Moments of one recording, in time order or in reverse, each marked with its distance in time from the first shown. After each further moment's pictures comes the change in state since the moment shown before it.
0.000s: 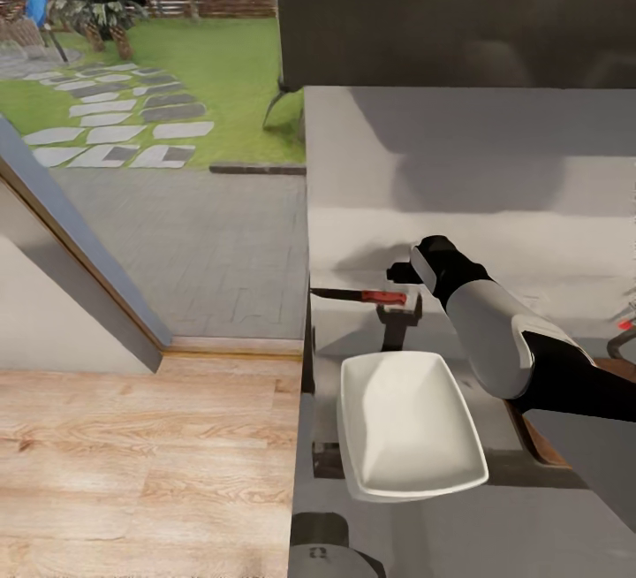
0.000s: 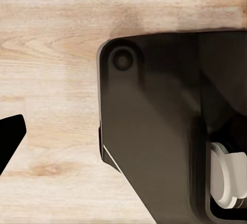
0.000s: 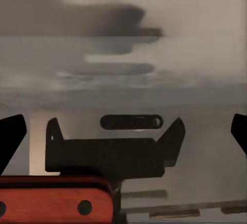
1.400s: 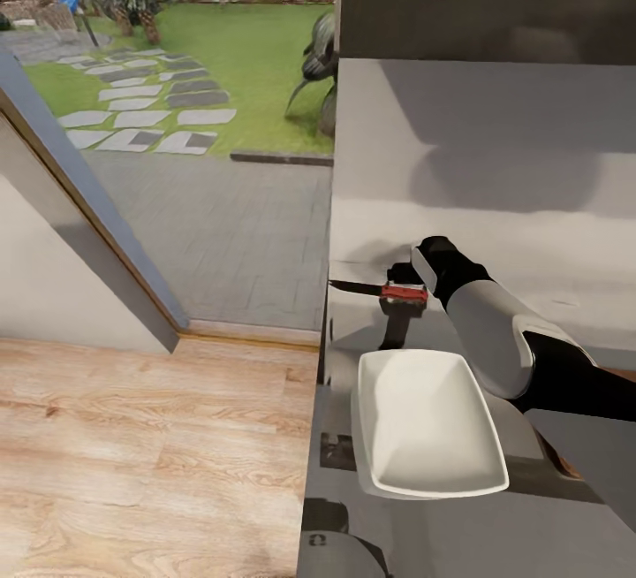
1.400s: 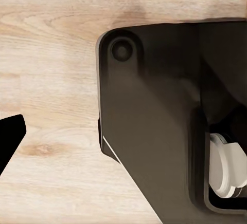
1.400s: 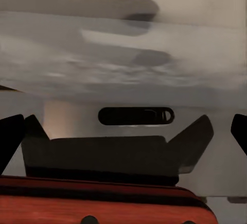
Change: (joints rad) left arm 0.000 -0.001 -0.001 0.000 0.000 0.000 0.000; right arm 0.000 -0.003 -0.002 0.004 0.000 -0.001 0.001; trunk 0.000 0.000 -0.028
